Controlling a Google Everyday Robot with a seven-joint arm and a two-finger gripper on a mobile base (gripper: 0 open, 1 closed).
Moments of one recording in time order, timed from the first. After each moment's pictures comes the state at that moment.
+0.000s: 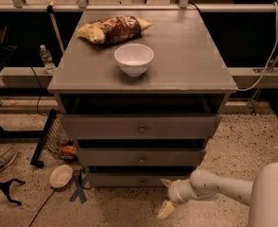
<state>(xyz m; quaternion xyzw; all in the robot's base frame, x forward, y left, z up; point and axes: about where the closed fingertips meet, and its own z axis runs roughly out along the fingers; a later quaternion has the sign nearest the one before) 0.491 -0.102 0.259 -0.59 0.73 0.23 0.25</state>
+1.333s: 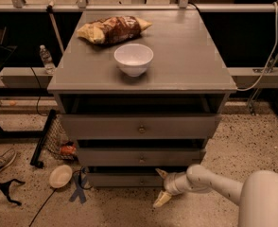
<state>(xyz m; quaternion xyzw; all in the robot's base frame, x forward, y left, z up) 0.553 -0.088 0.229 -0.62 0.69 0.22 0.32</state>
